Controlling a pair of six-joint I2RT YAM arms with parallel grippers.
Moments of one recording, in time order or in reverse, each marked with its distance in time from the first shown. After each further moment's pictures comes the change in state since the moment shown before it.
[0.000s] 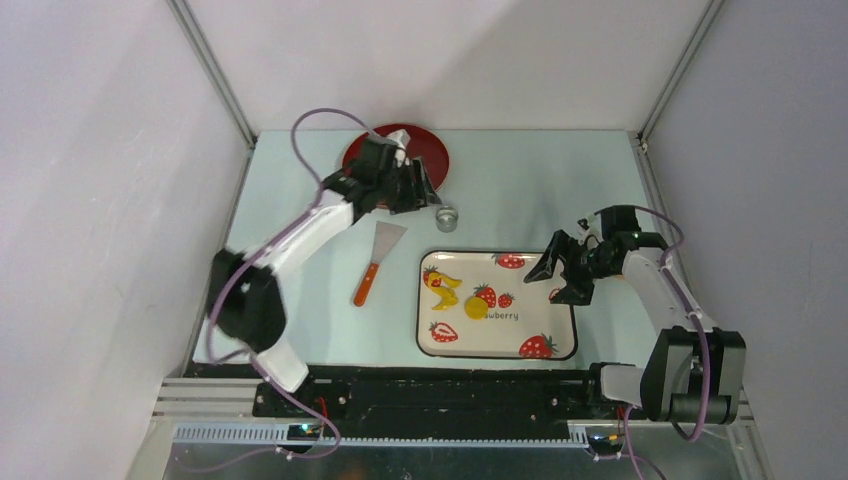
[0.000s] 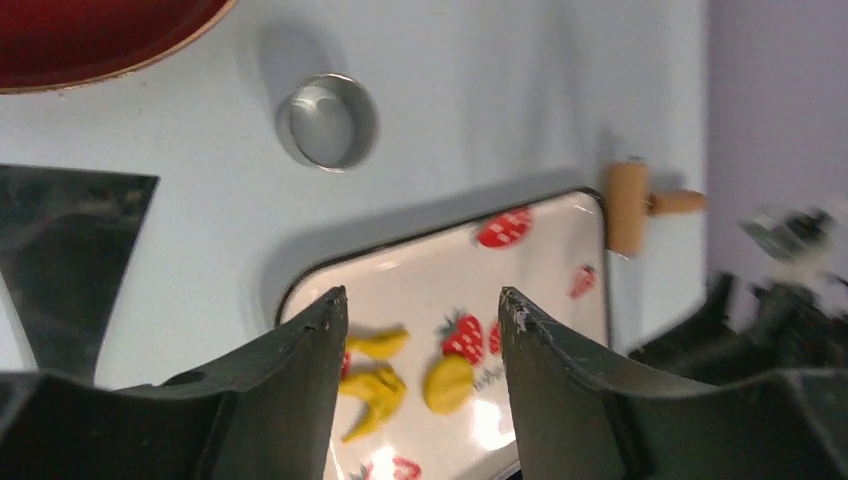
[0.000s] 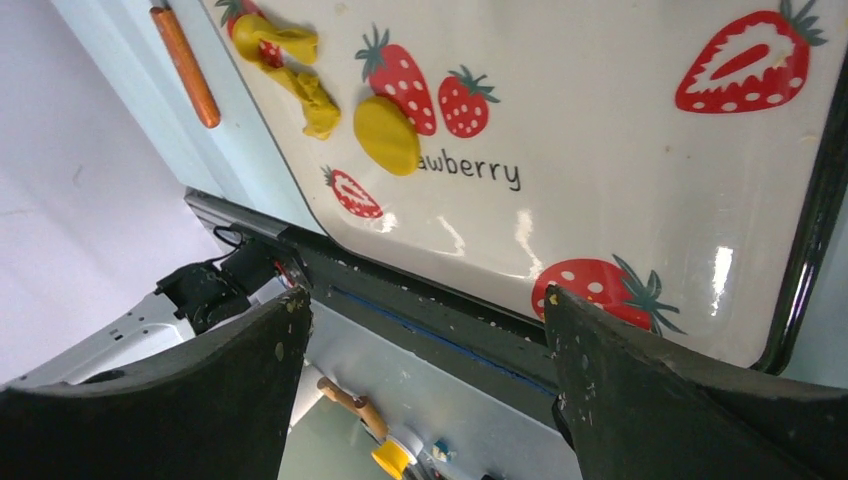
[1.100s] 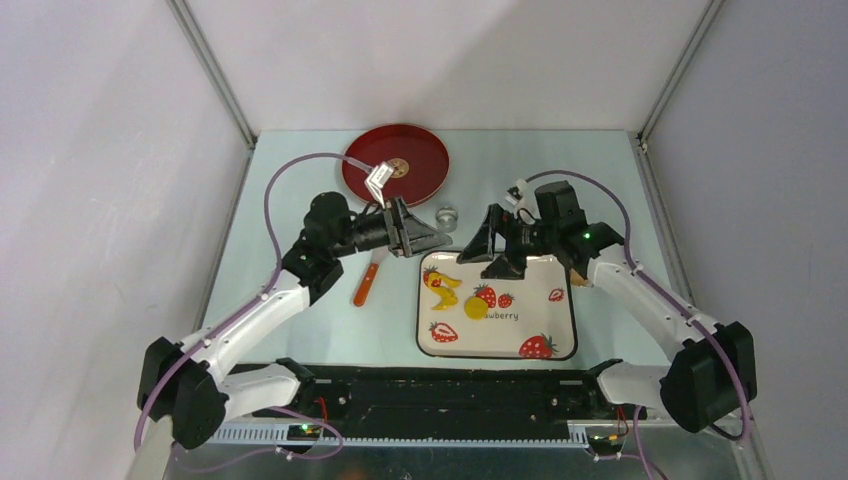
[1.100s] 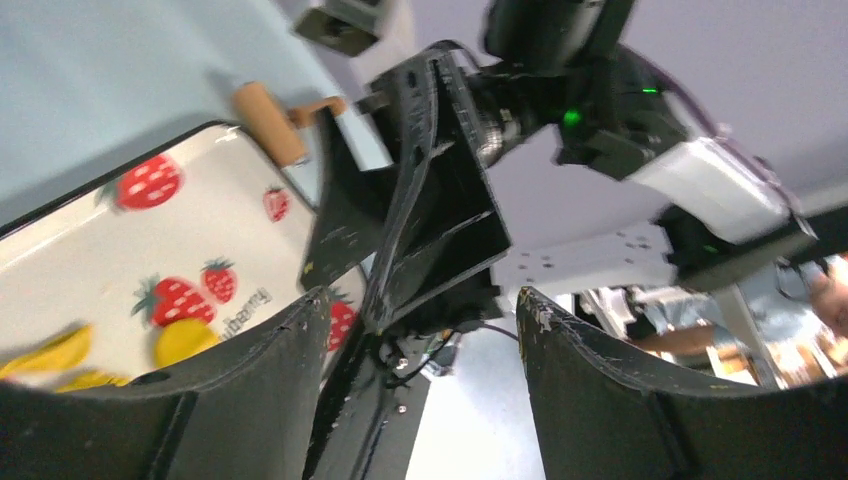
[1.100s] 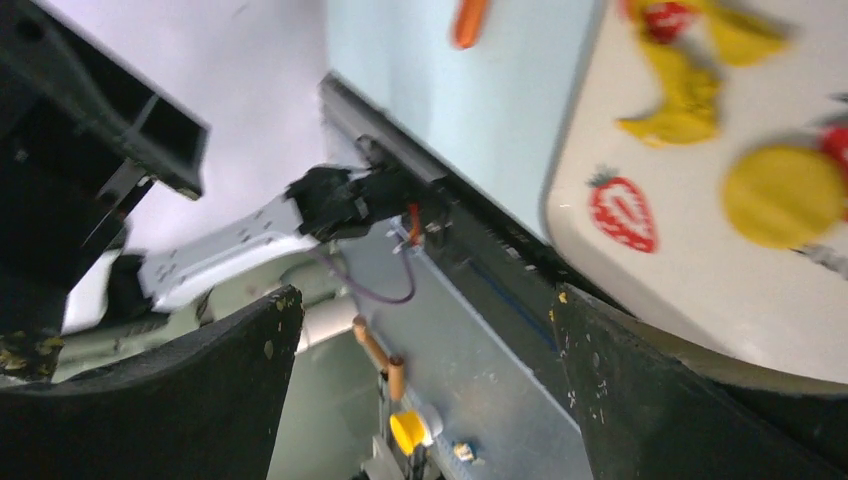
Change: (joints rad) left arm -0.062 -0.628 -0.633 0.761 0.537 -0.258; right arm 0.504 -0.023 0.141 0.452 -0.143 0.423
